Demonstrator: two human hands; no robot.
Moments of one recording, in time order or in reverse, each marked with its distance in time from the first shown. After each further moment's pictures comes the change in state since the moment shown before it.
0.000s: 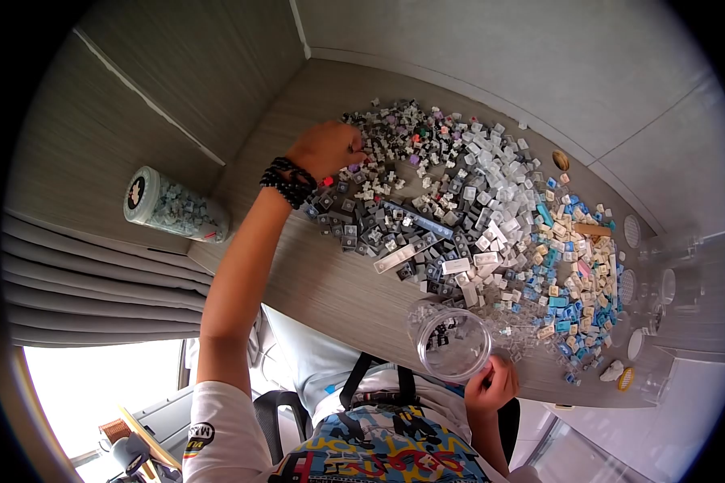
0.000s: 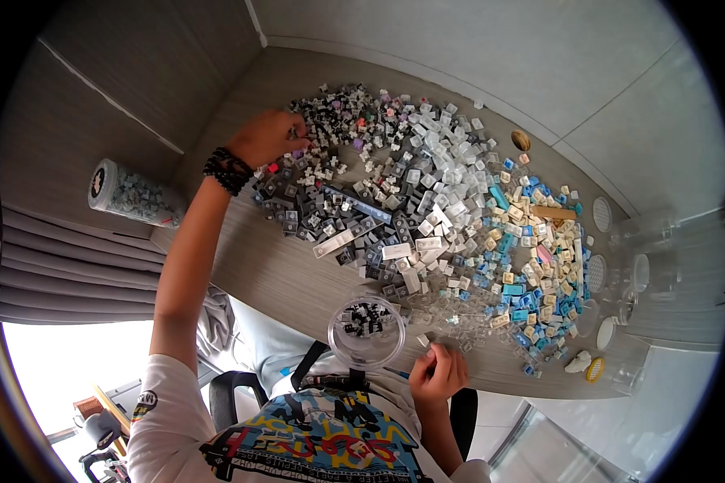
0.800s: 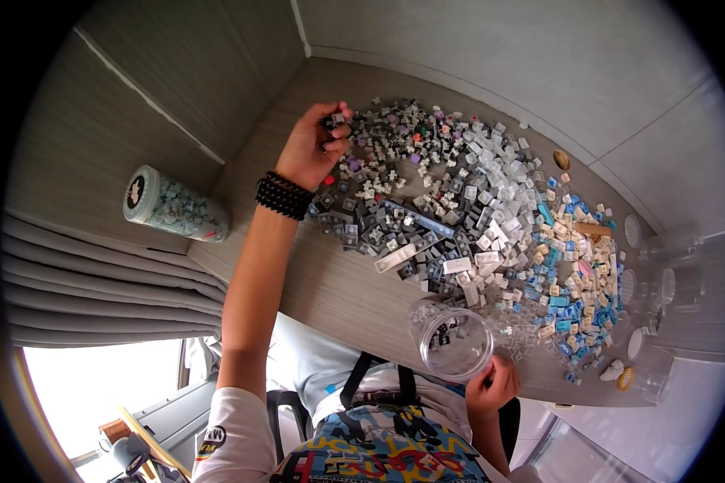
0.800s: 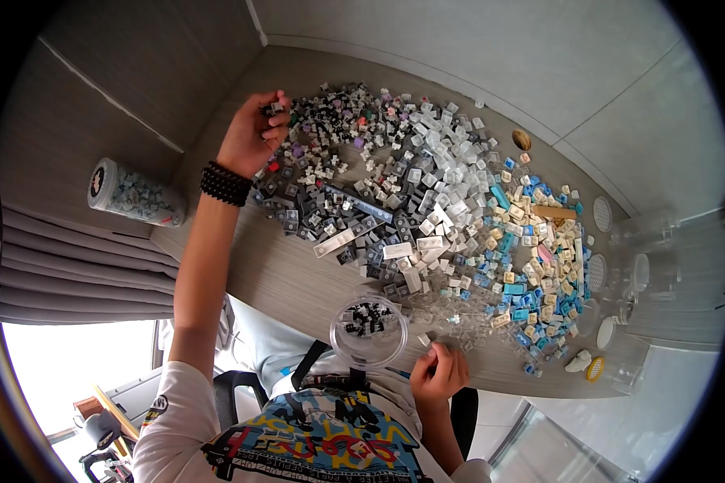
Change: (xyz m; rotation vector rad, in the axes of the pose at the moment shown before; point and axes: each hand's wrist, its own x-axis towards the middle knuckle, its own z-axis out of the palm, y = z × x) left_hand -0.009 0.007 -0.003 -2.202 0.163 -0.272; right_hand 0.000 0.000 0.000 -0.017 -0.006 -0.001
